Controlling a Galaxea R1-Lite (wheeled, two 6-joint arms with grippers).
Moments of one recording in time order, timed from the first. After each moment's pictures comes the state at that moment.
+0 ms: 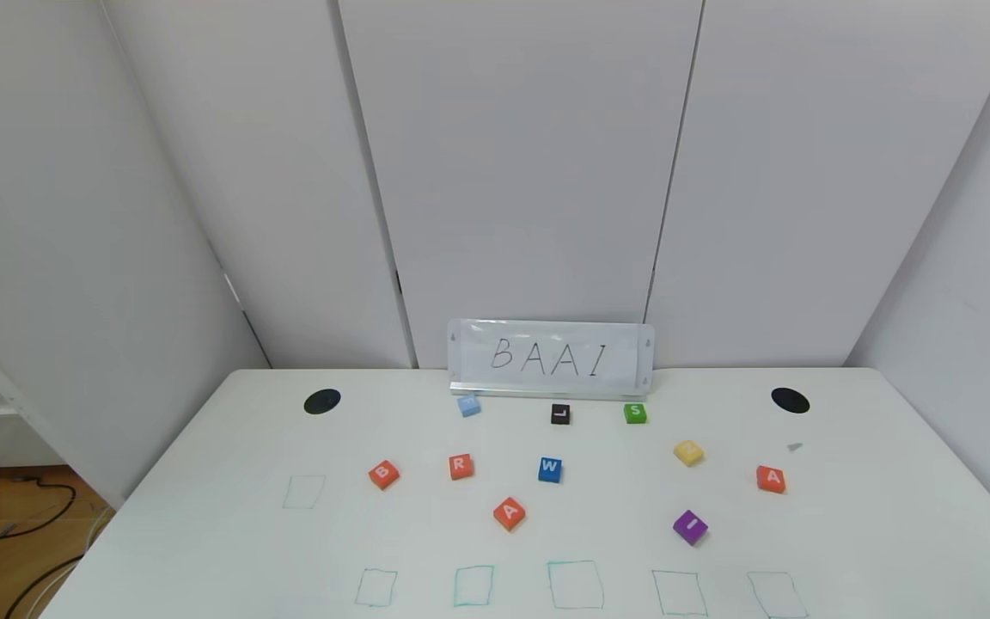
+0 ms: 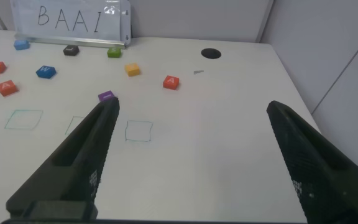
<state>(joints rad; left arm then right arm) 0.00 0.00 0.00 0.00 0.00 -0.01 0.01 0.00 0.00 0.00 0.00 -0.01</state>
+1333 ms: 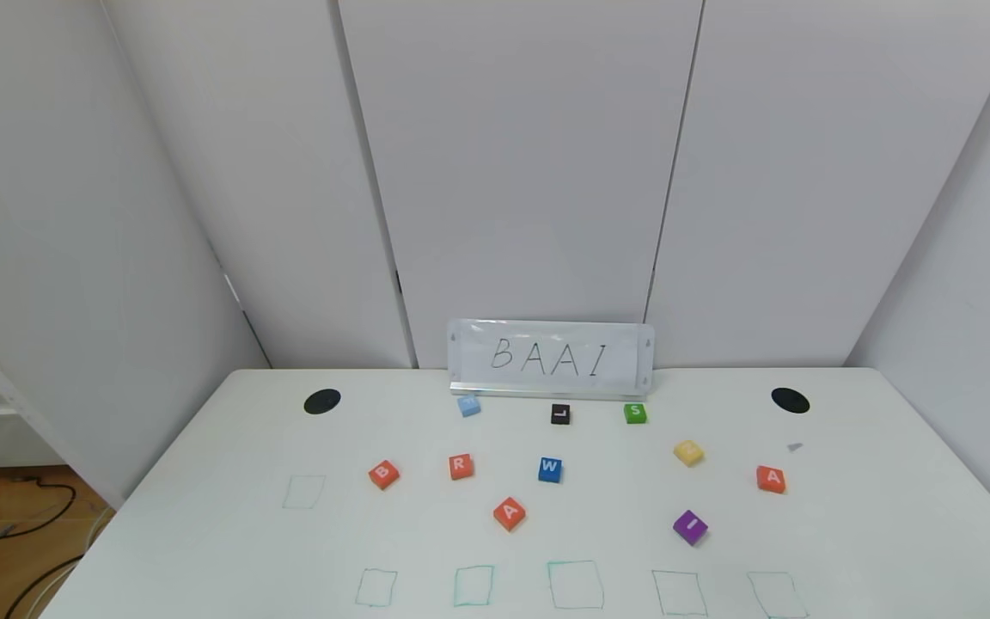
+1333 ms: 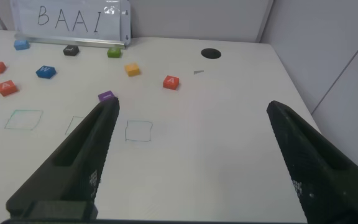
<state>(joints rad) 0.00 0.01 0.00 0.00 0.00 0.00 0.01 0.00 0.00 0.00 0.00 -0.01</state>
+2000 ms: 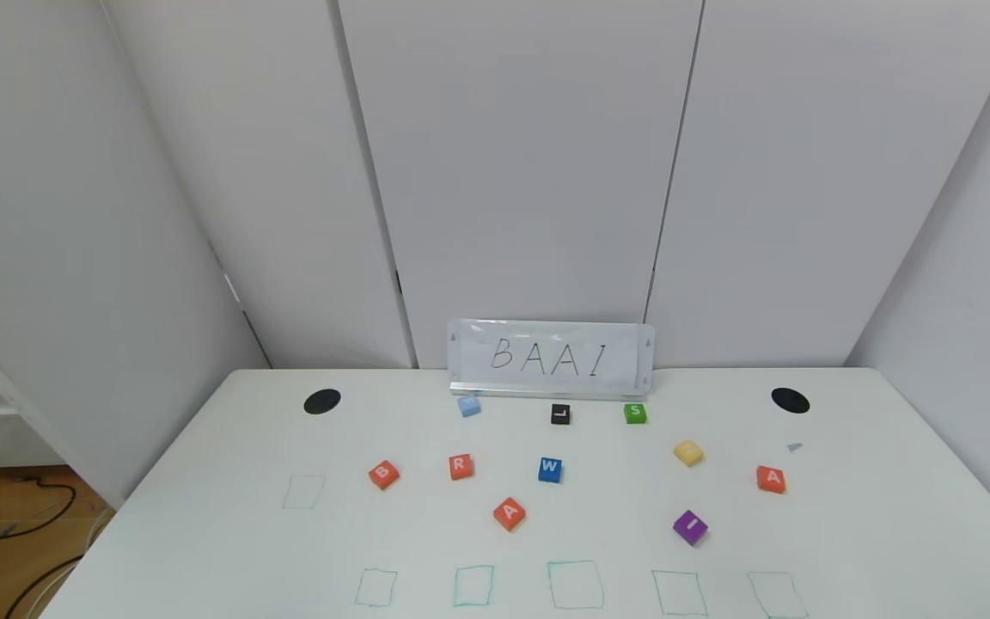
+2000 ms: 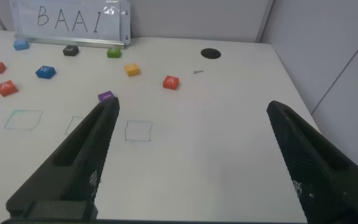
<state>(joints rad) 0.00 0.00 0.00 0.00 0.00 -0.01 0.01 0.00 0.00 0.00 0.00 -0.01</state>
